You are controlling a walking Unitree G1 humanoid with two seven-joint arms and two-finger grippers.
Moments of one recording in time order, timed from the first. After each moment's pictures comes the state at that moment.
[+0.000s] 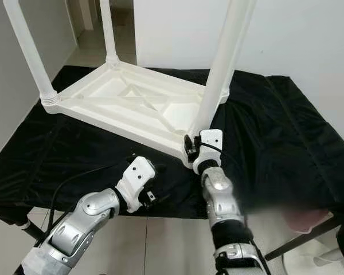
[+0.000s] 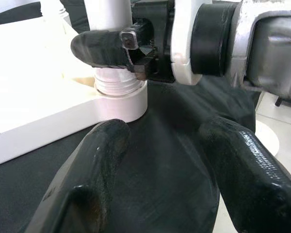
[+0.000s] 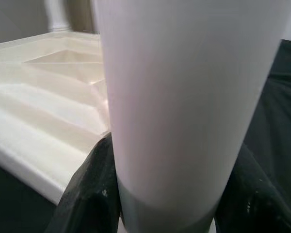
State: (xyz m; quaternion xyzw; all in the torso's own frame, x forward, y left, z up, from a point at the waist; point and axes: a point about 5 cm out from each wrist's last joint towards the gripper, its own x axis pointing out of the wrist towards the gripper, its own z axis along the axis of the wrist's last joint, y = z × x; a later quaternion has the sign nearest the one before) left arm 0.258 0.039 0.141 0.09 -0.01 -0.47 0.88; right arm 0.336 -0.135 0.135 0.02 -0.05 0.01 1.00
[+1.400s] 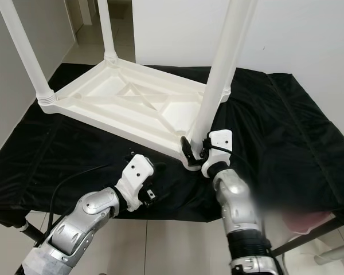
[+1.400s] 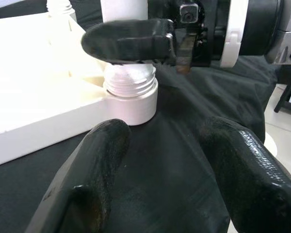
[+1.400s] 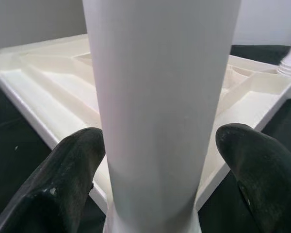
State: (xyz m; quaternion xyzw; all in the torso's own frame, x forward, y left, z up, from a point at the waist) left arm 0.261 0.041 0.145 0.07 -0.02 -0.46 0.89; right arm 0.324 -0.167 0.149 -0.02 -0.06 0.18 0.98
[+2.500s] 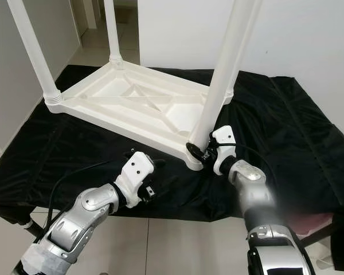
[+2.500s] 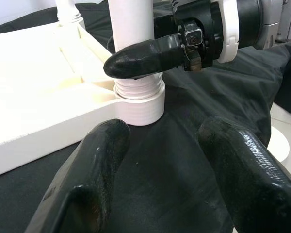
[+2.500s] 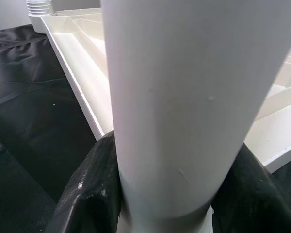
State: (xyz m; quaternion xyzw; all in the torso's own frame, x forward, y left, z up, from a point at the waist) left arm 0.263 0.041 0.149 0.10 -0.02 -0.46 0.88; right arm 0.348 -0.188 0.139 -0.07 -0.01 0.30 0.95
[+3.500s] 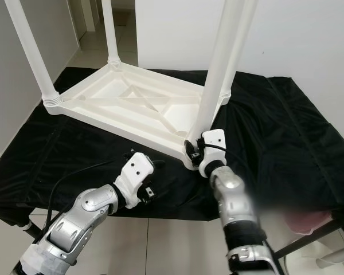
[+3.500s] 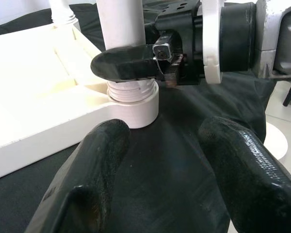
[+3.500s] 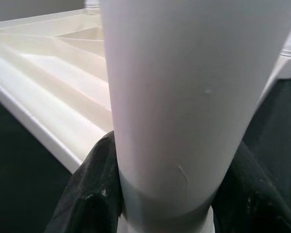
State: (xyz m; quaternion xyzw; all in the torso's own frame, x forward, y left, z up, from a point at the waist) left arm 0.263 0.042 0.148 0.10 -0.02 -0.46 0.88; right arm 0.333 -0.149 0.138 -0.02 -0.01 0.09 1.00
